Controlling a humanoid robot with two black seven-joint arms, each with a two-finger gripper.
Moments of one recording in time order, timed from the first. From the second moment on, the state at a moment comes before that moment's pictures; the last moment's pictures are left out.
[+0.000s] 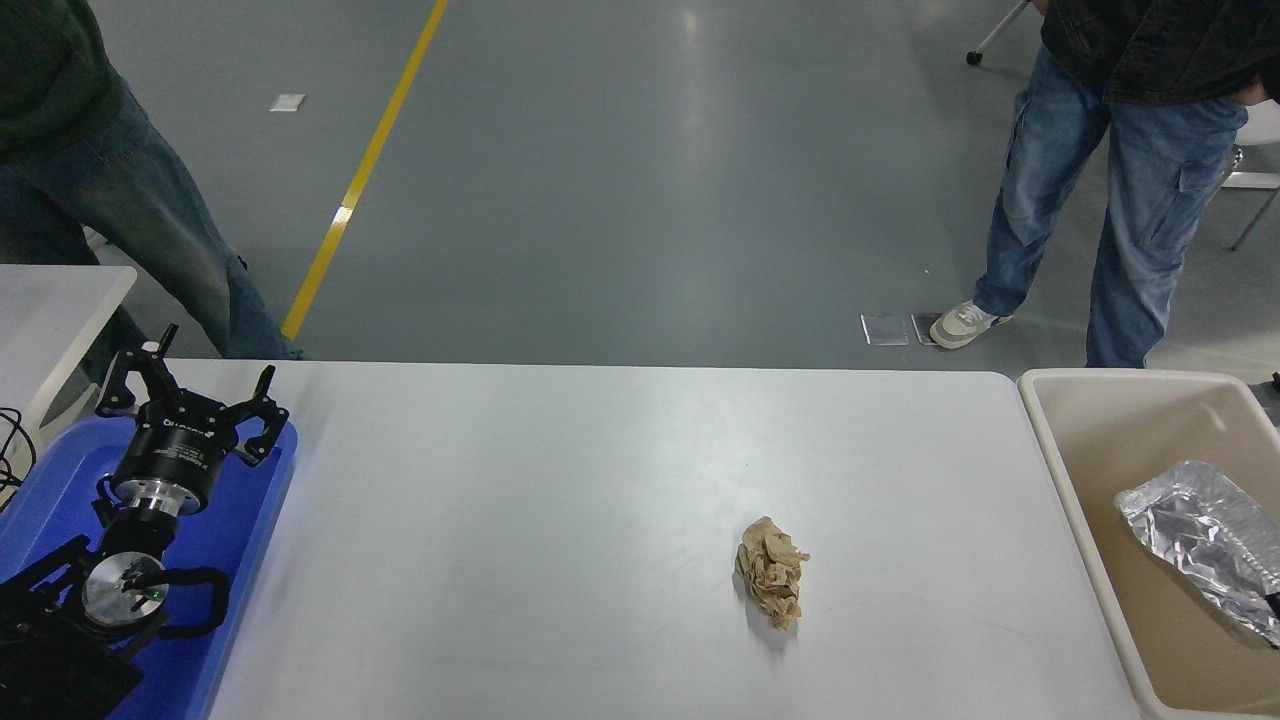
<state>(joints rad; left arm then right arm) -0.46 0.46 -0.84 -0.53 -0.19 -0.62 -0.49 0.48 -0.41 0.01 0.05 -0.24 -0.15 0.10</state>
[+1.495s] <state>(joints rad) -0.46 0.46 -0.84 -0.53 -0.19 -0.62 -0.49 0.54 -0.37 0.12 0.01 -0.20 -0.20 0.04</state>
